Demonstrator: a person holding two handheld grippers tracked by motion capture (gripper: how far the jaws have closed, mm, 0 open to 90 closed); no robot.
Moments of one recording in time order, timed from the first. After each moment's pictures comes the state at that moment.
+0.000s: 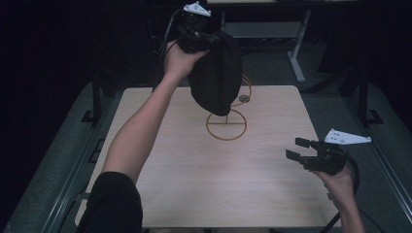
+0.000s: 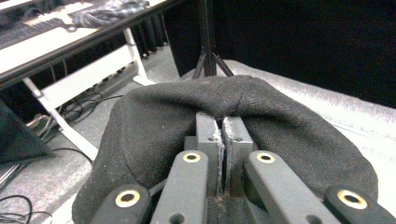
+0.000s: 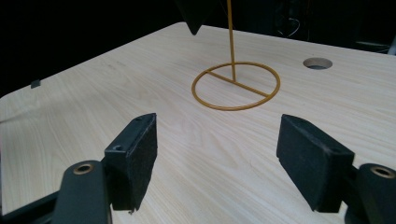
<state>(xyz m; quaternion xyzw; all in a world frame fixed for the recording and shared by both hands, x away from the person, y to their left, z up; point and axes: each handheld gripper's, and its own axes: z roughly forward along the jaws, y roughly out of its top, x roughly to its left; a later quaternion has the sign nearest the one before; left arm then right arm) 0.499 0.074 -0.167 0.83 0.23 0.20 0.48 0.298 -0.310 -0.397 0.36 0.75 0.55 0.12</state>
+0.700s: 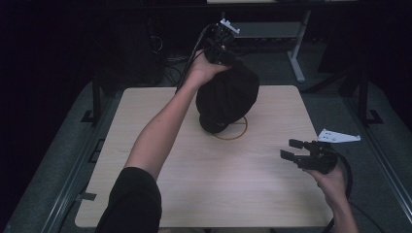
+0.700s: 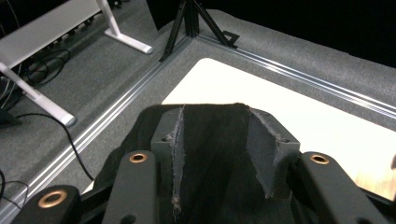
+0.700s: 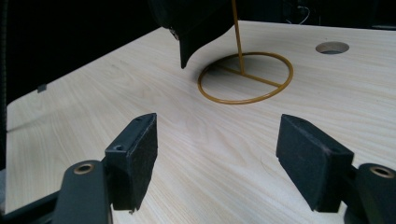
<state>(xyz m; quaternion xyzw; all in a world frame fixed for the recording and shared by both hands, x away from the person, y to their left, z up) 0.520 0.022 -0.209 0.87 0.23 0.14 0.40 0.310 -0.302 -0.414 0.37 0.74 0.55 0.09</state>
